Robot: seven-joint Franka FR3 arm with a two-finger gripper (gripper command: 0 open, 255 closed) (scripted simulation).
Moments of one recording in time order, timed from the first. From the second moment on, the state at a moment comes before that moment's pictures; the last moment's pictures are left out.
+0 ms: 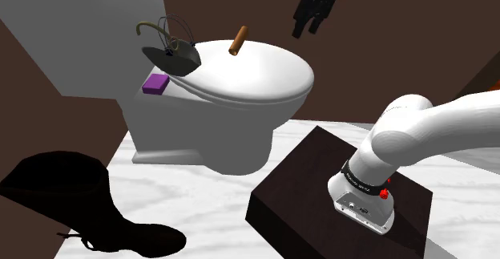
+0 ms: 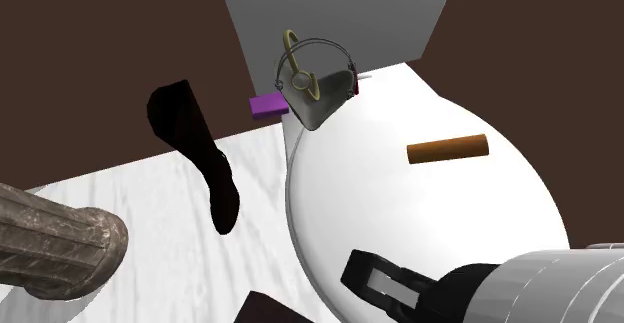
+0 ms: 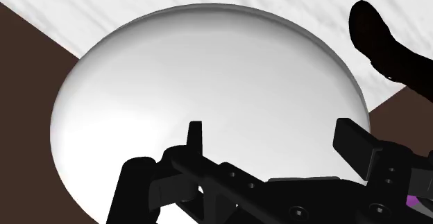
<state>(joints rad) -0.01 -0.82 0.01 -2.34 0.05 1.68 0.00</state>
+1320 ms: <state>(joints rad) -0.06 -0.34 0.45 -2.08 0.13 1.85 0.71</state>
